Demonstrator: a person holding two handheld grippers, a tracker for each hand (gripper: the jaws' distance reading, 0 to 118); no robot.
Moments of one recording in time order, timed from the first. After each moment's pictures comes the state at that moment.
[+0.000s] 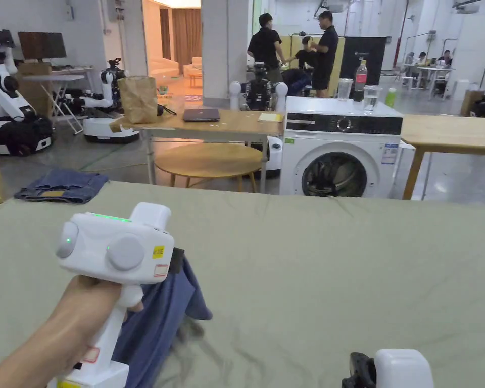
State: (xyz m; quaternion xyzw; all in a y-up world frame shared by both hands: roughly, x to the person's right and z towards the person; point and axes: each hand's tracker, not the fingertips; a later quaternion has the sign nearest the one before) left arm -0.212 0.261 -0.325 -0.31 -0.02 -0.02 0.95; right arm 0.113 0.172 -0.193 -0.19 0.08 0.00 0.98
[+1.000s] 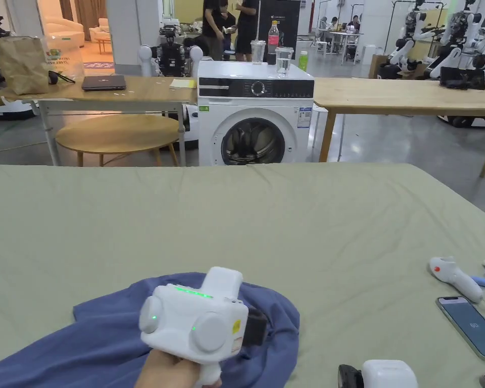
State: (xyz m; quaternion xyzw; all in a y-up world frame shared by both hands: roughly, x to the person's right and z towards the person) left arm -0.026 0.147 -0.355 -0.36 -0.15 -0.02 0.92; right arm 0.185 0.129 -0.209 -0.25 -0.01 -0.02 0.97
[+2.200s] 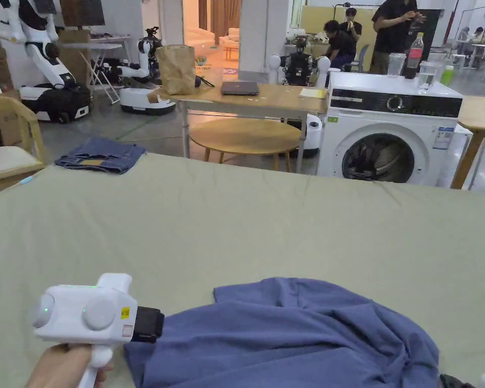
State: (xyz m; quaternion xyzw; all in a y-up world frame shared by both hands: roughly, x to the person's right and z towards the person) left arm -0.359 0.092 -0.314 -0.46 0.12 0.08 0.87; right arm 0.126 0.145 -0.228 -0.23 0.04 0.00 0.97
